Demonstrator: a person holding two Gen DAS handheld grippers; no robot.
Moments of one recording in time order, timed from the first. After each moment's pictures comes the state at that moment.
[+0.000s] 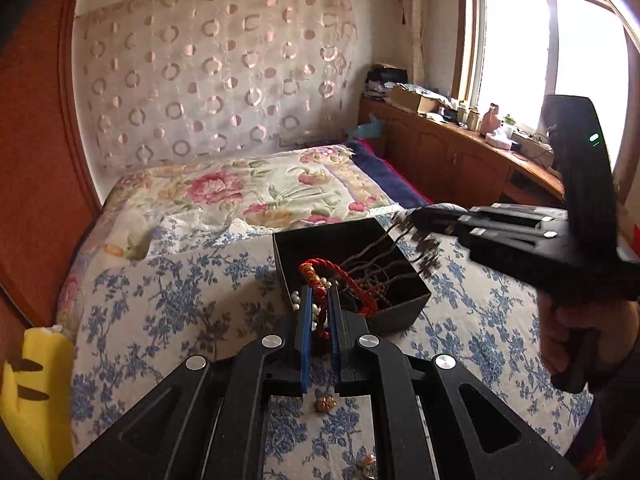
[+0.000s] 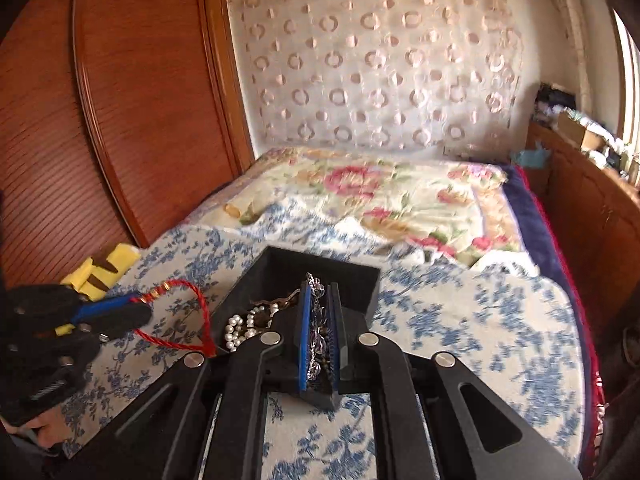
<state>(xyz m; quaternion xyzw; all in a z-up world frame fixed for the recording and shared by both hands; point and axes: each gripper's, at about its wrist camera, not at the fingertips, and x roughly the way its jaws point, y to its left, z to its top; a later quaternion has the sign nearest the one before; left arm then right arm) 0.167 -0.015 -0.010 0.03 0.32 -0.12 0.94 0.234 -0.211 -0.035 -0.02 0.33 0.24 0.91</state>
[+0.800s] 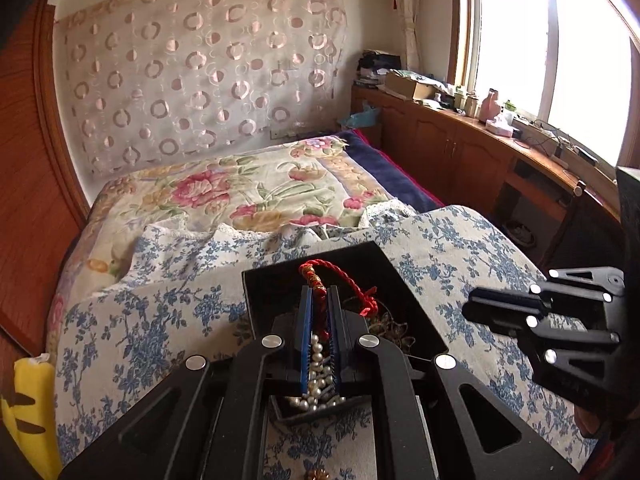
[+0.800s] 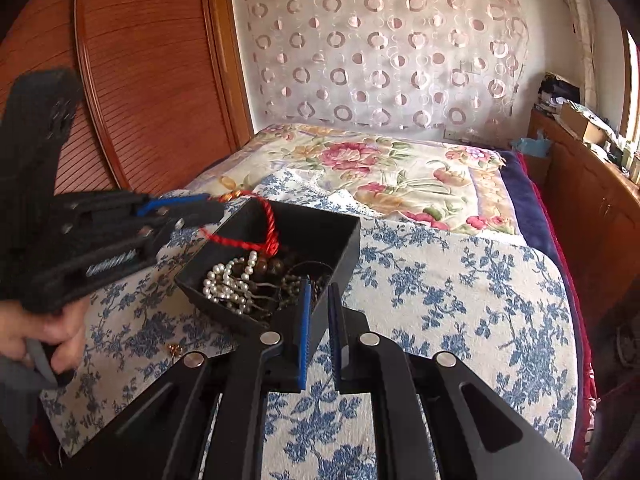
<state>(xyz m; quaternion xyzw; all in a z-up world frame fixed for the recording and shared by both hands) 0.242 -0.048 -0.020 0.05 0.34 -0.14 0.93 0.215 -0.243 -0.058 -0.05 0.35 0.24 0.90</state>
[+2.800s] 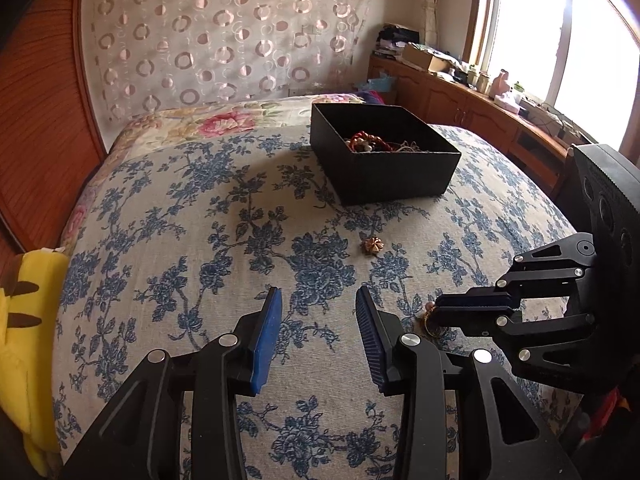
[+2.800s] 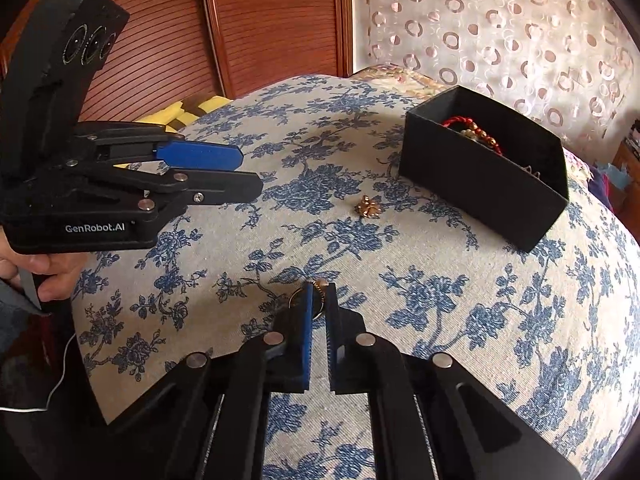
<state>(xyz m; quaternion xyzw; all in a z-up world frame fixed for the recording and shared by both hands) 0.102 0.039 -0.090 0.02 0.40 -0.12 0.91 0.101 -0.142 -0.132 -0.16 0.40 0.38 0.82</state>
